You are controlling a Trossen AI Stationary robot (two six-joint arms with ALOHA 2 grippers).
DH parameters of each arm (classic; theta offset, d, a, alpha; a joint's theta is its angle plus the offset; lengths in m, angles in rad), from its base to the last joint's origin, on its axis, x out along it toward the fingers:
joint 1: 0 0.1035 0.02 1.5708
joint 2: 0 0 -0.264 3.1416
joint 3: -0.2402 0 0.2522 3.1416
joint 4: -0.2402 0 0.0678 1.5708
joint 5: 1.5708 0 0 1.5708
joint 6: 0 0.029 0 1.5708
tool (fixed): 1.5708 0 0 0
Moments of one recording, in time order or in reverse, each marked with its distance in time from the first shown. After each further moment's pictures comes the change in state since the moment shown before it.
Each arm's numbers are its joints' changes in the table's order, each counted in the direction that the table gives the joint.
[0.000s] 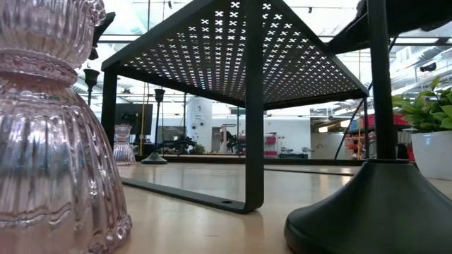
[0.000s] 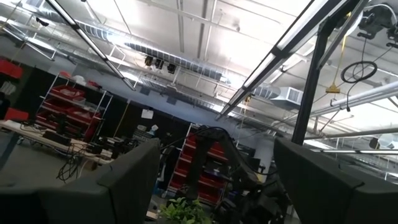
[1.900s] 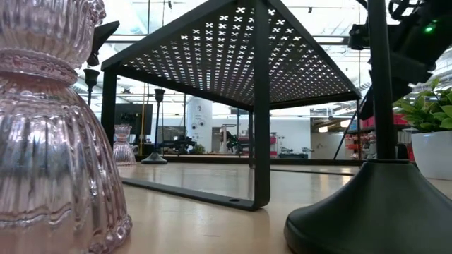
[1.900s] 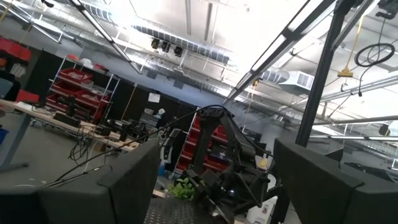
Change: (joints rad) left arm 0.000 0.000 0.000 -0.084 0.000 0.000; right arm -0.242 0.070 0.001 -0.786 -0.124 0.722
